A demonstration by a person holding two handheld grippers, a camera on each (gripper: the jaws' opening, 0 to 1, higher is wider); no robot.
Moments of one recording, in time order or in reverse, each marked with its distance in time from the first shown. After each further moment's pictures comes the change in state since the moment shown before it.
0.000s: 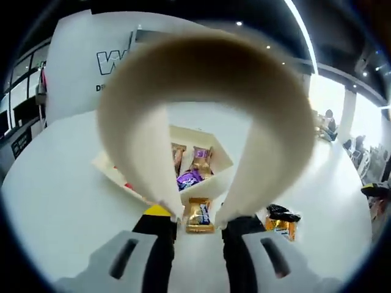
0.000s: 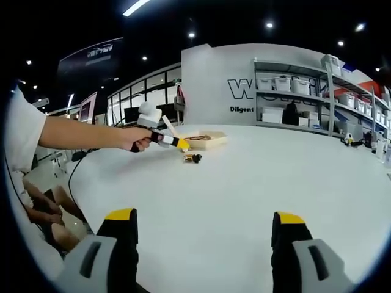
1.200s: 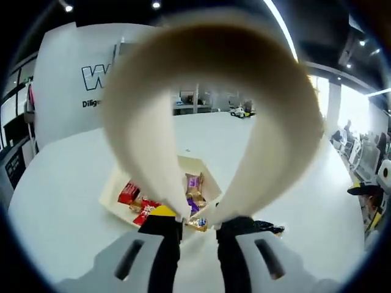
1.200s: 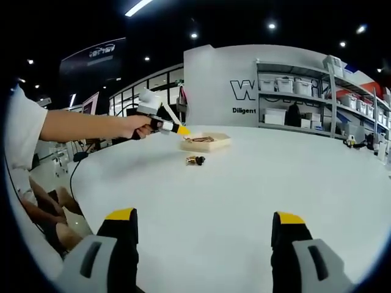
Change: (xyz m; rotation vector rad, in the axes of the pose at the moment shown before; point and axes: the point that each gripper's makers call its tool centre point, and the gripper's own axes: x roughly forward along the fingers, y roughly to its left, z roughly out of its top) left arm -0.012 -0.002 0.045 0.099 -0.026 -0.087; right arm 0.005 0.004 0.004 -0.006 -0.006 0.012
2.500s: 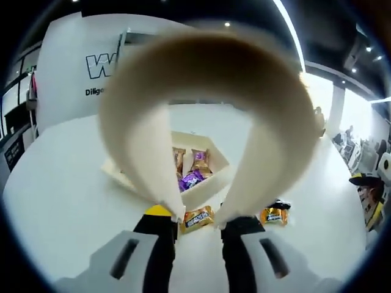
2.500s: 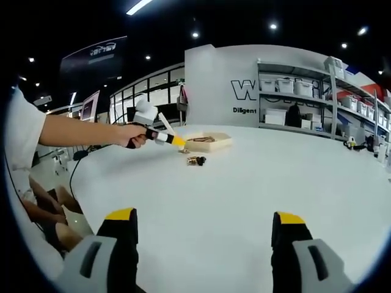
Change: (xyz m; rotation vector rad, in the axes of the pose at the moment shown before) left arm -0.012 0.005 -0.044 -0.063 0.032 -0.001; right arm 0.000 0.004 0.002 -0.016 0.008 0.003
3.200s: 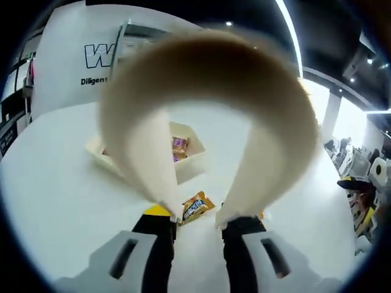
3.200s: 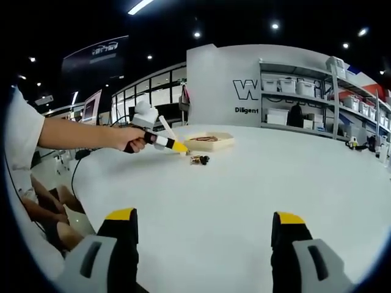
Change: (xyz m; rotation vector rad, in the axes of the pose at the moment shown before) left arm -0.010 -0.041 -0.020 -0.047 0.017 -0.069; right arm 0.001 0.006 -0.002 0.002 -0.004 0.015
